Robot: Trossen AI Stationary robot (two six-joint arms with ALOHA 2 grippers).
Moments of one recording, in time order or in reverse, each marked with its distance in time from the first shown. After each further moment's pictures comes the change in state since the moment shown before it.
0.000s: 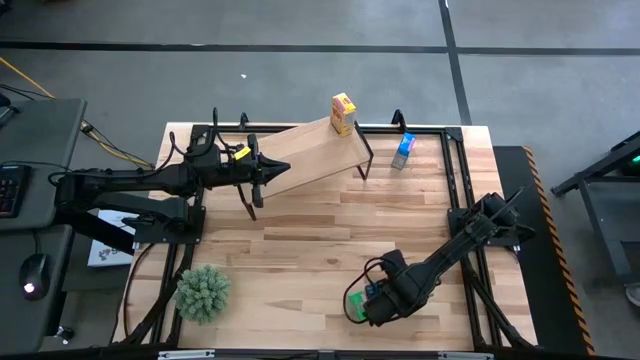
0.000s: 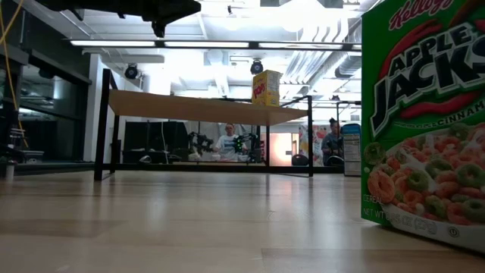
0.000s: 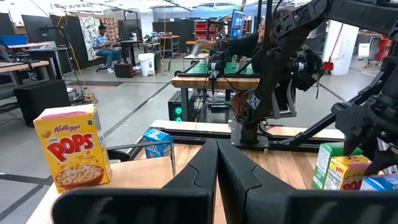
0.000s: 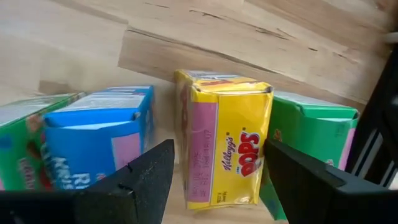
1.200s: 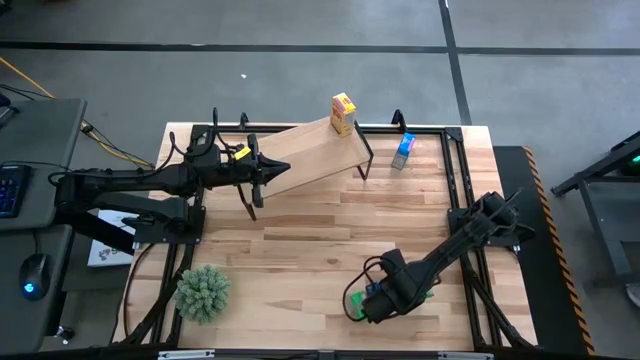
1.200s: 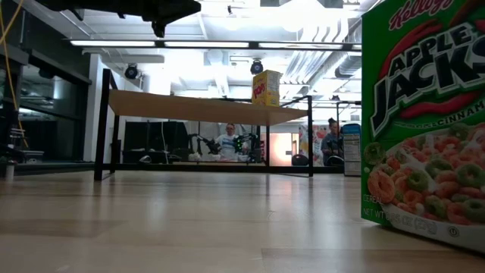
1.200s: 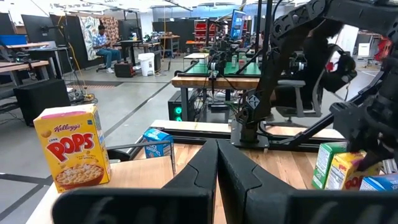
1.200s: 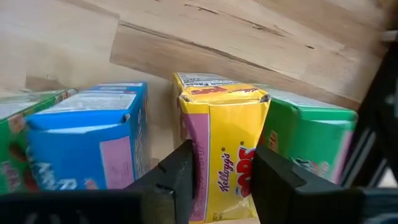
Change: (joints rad) left arm 0.000 0.000 0.000 0.000 0.000 0.000; right arm -0.024 -0.006 0.002 -0.023 -0.029 -0.028
